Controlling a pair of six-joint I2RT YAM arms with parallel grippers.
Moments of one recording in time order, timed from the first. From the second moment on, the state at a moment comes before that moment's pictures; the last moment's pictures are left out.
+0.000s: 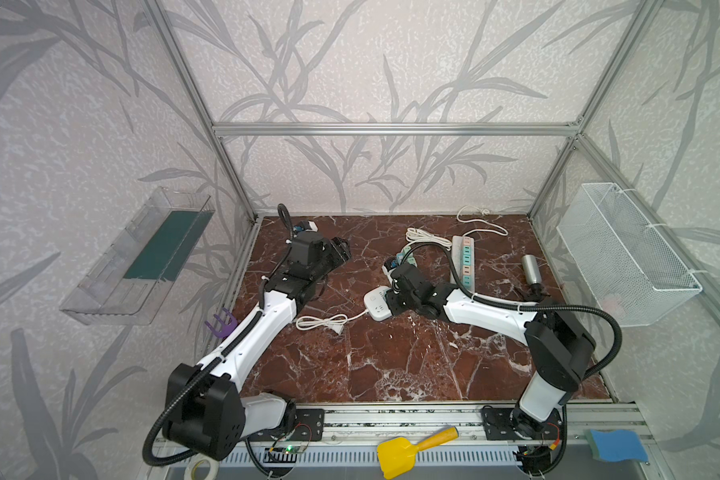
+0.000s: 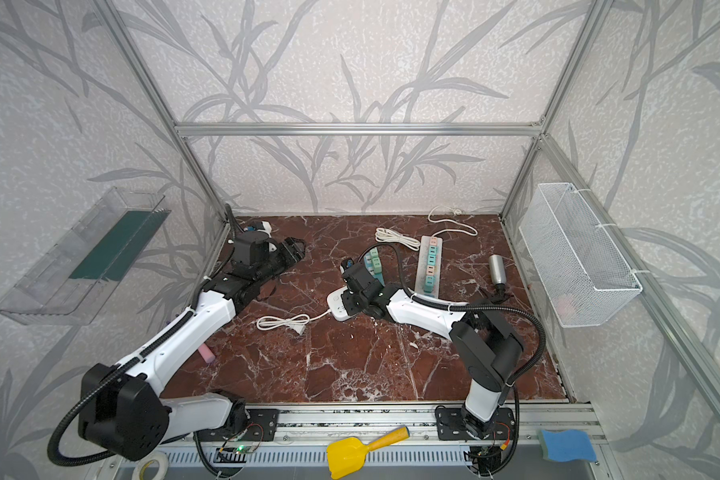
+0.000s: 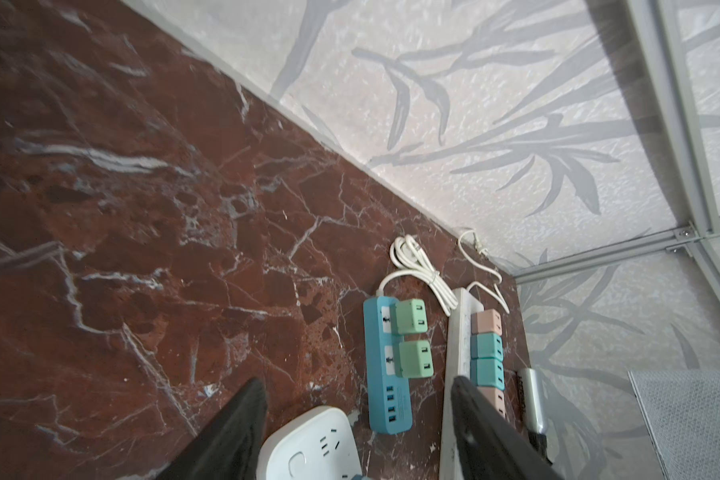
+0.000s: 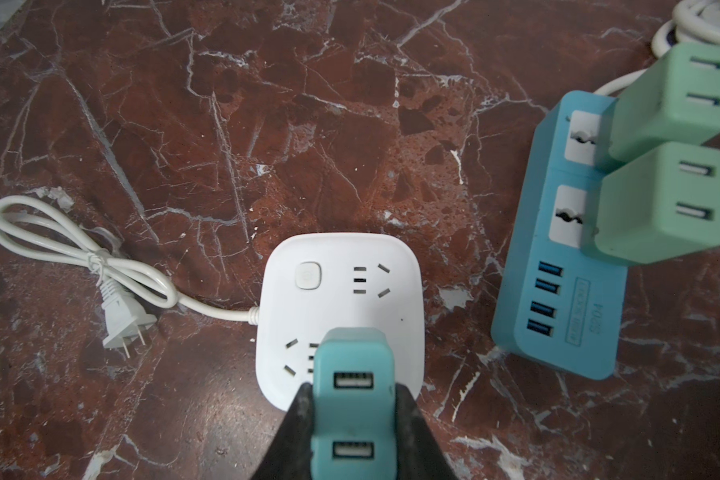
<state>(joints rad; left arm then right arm) -0.27 1.29 0.96 -0.18 0.05 -0.81 0.84 1.74 1.14 -0.24 0.11 0.29</state>
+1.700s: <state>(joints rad) -0.18 1.28 0.90 -0.13 0.20 -0.86 0.88 1.84 1.18 -0.15 0.20 0.30</state>
